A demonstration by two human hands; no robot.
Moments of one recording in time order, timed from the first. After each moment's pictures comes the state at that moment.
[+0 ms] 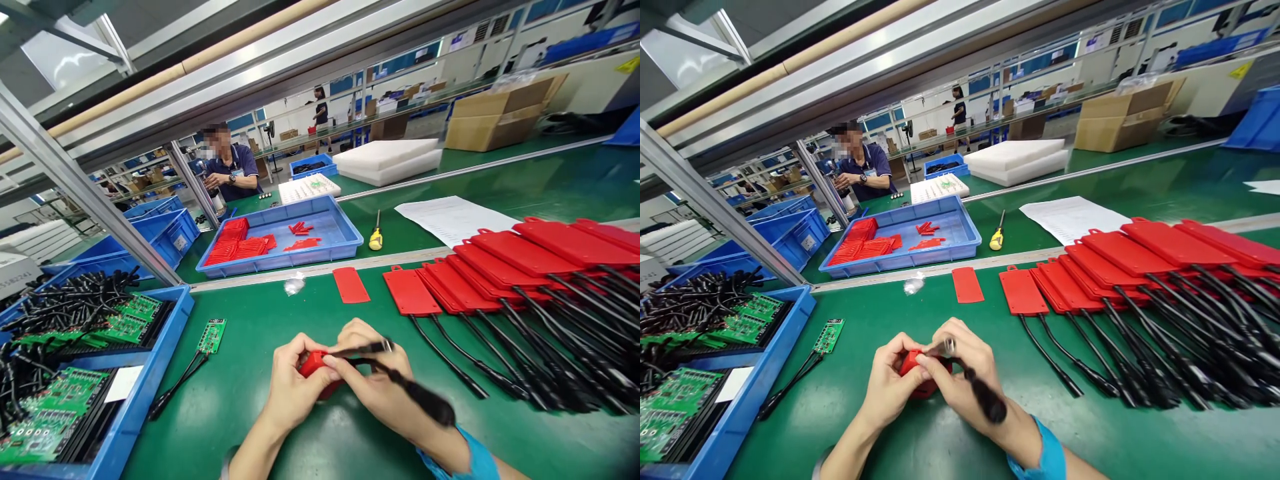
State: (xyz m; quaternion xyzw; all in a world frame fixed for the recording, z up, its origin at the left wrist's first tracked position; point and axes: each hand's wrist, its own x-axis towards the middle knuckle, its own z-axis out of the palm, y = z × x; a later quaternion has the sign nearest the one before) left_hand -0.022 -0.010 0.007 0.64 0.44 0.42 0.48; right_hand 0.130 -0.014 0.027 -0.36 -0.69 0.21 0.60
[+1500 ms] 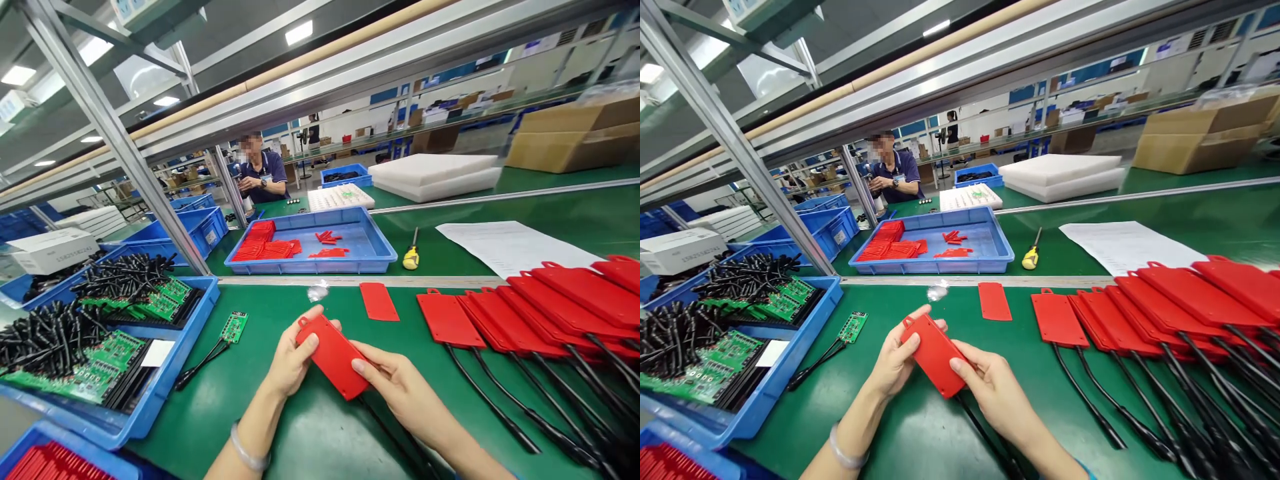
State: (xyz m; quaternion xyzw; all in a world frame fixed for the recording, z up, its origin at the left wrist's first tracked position) left_hand -0.041 0.015 0.012 0.46 0.30 0.51 0.66; right_hand 0.140 -0.005 0.014 -0.33 -0.60 0.59 0.43
